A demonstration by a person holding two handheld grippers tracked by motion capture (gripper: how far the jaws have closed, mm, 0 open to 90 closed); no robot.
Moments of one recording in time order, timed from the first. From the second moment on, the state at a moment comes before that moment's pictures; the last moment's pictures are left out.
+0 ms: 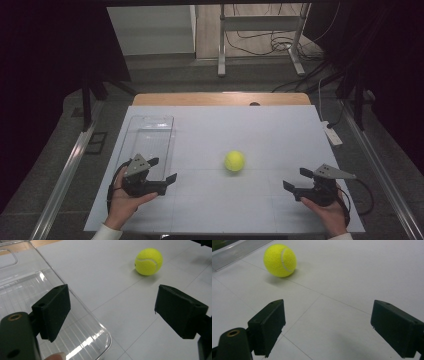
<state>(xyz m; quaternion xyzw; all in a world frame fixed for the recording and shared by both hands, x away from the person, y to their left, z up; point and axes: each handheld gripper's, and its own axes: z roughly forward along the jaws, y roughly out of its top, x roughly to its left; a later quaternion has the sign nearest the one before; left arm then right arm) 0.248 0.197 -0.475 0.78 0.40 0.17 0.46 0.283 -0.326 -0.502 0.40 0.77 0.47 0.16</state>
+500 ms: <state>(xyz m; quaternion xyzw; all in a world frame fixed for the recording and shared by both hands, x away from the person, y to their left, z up) 0.254 0.184 -0.469 0.78 0.39 0.17 0.45 0.283 -0.326 -0.502 0.40 0.77 0.47 0.16</state>
